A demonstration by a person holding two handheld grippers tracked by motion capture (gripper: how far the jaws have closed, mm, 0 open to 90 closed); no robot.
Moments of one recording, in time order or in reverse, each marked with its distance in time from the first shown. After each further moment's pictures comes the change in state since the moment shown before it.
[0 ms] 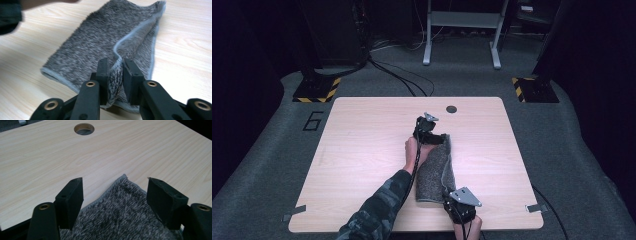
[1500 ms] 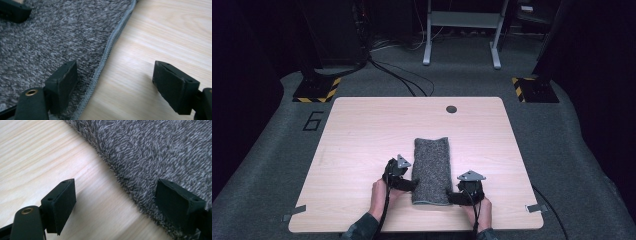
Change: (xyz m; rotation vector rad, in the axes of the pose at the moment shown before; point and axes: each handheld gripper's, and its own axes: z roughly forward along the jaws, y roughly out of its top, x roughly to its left) left arm -0.003 -0.143 -0.087 0.153 0.009 0.099; right arm -0.052 0.013 0.039 0.247 0.063 -0.037
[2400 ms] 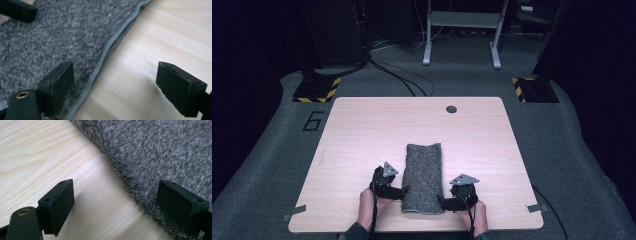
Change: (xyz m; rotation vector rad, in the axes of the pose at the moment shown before) left arm 0.010 -0.029 -0.027 -0.033 -0.007 -0.053; right arm 0.018 0.005 -0.005 0.013 0.104 -0.046
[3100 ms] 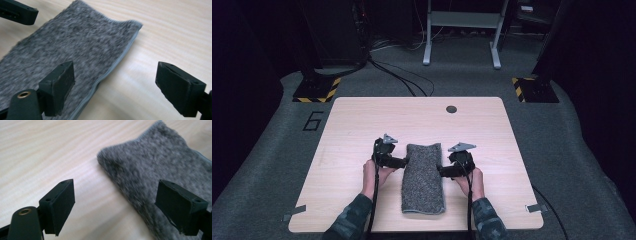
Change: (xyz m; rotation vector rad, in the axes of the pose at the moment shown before) left arm 0.056 0.075 0.024 -0.012 0.007 -0.077; right arm -0.045 0.081 0.028 -0.019 -0.018 -0.022
